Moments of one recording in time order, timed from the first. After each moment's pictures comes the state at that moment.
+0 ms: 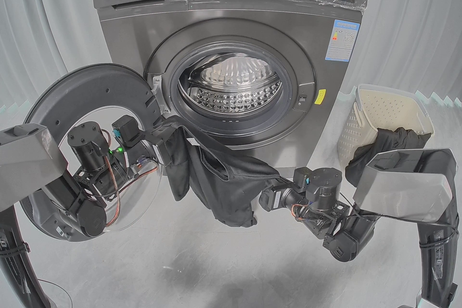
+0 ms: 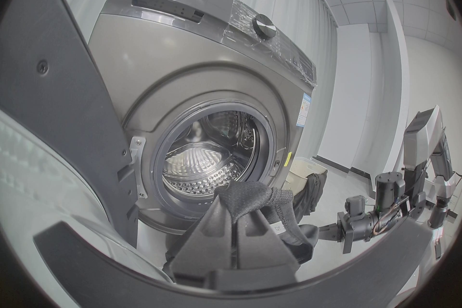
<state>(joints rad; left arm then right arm) -0.30 2.06 -0.68 -1.55 -0.30 -0.09 0.61 2.37 -0.78 -1.42 -0.21 0.19</state>
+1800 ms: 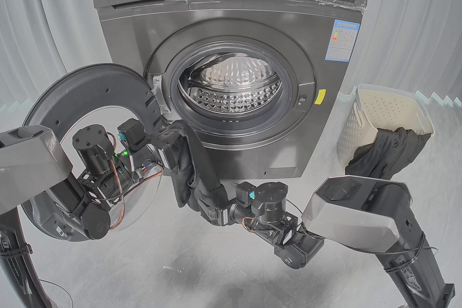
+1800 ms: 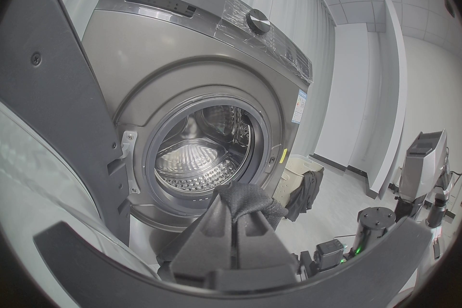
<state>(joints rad) -0.33 2.07 -0.67 -1.55 -0.30 -0.08 0.74 2.61 -1.17 -1.31 -0.03 0.11</state>
